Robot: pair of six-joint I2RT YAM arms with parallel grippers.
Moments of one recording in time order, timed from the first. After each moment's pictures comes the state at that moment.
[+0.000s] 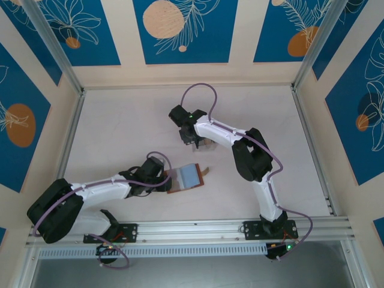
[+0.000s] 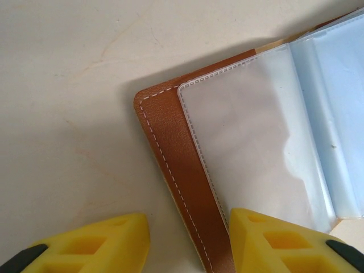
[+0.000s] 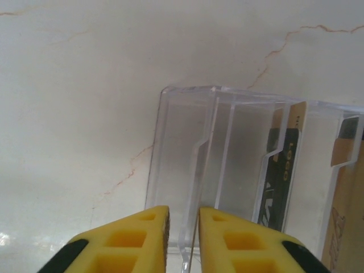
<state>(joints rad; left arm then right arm) -0.76 1.29 0.47 -0.20 0.03 -0.67 0.75 2.16 1.78 -0.92 0.35 0.42</state>
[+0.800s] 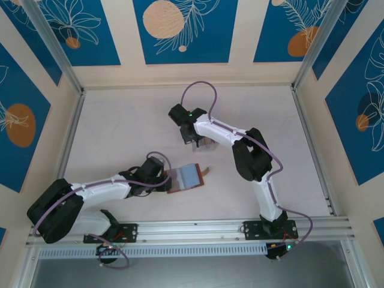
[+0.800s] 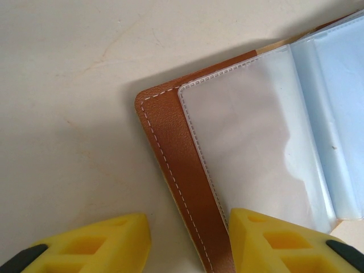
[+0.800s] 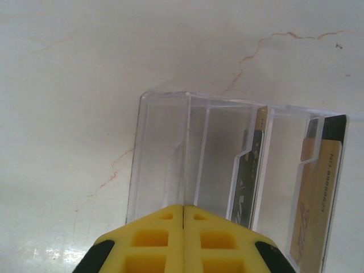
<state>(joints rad) -0.76 1.29 0.47 -0.19 0.03 -0.68 0.75 2.16 1.82 -0.97 0.40 0.42</state>
